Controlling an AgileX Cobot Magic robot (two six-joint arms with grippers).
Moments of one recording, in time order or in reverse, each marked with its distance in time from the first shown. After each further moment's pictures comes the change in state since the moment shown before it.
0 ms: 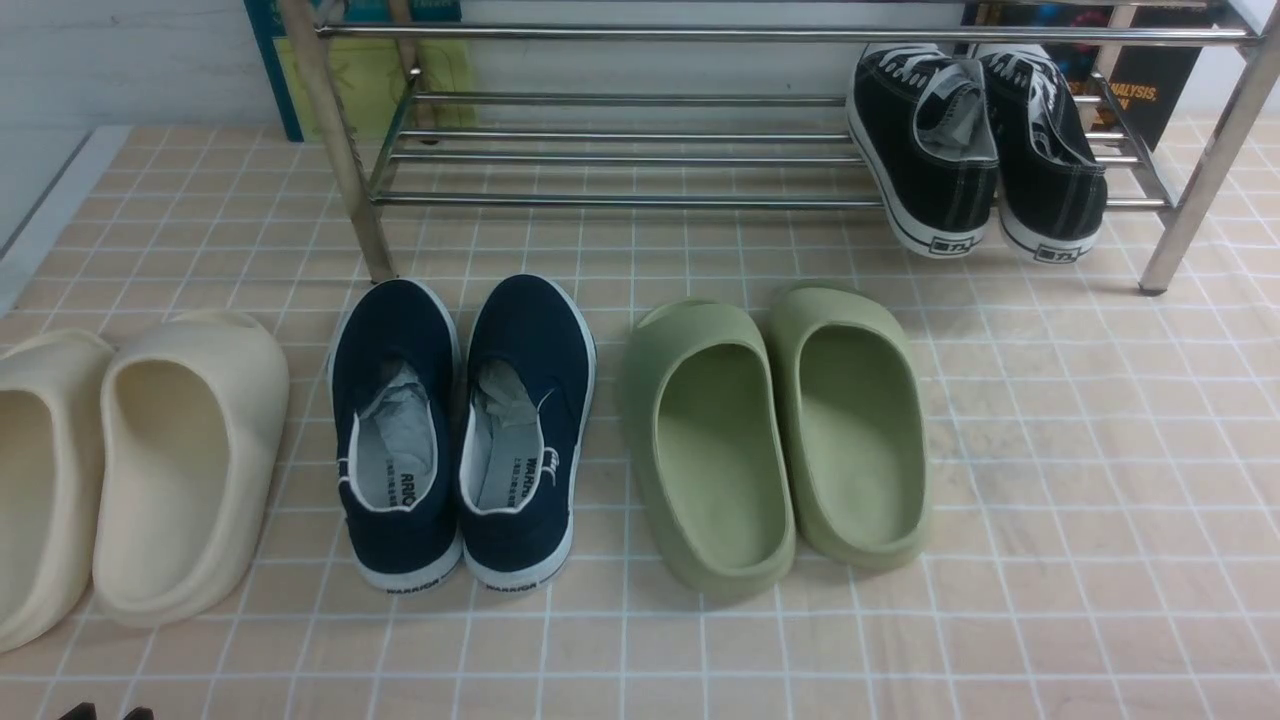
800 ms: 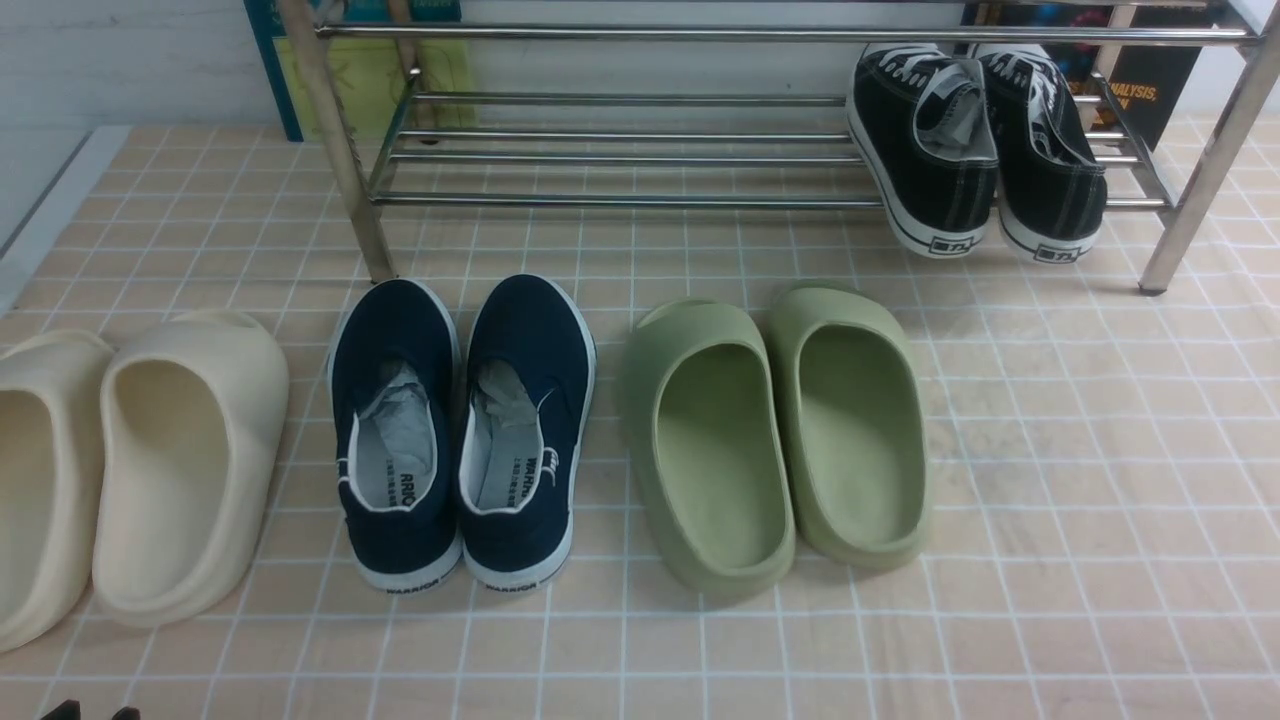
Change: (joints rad) right arm 0.000 0.000 0.000 0.000 0.000 0.000; left arm 0.000 0.000 0.000 0.074 0.000 0.022
